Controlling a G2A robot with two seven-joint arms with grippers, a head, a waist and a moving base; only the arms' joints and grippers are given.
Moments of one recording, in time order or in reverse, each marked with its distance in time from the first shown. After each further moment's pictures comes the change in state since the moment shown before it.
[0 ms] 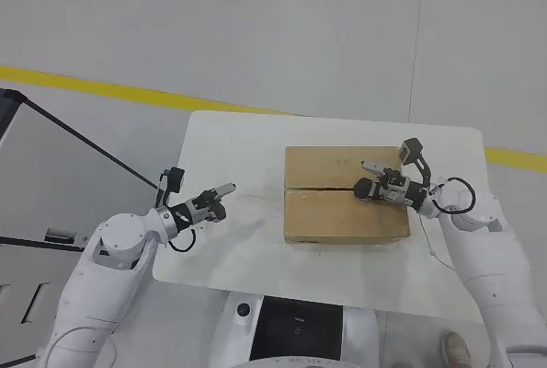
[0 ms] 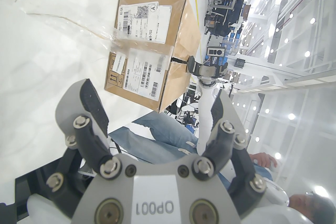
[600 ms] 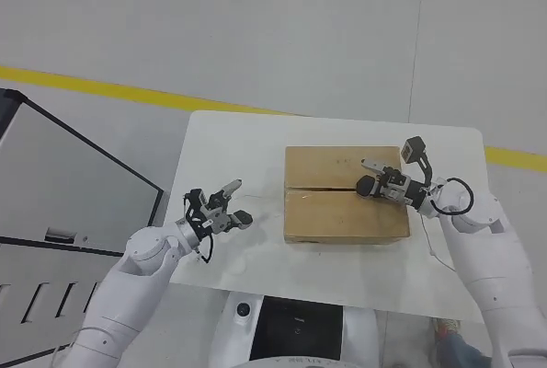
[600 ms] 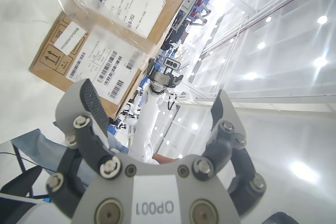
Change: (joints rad) left arm -0.001 -0.055 0.141 0.122 -0.473 0.018 0.166; right arm -0.018 0.009 0.004 -0.037 -0.045 -0.004 -0.067
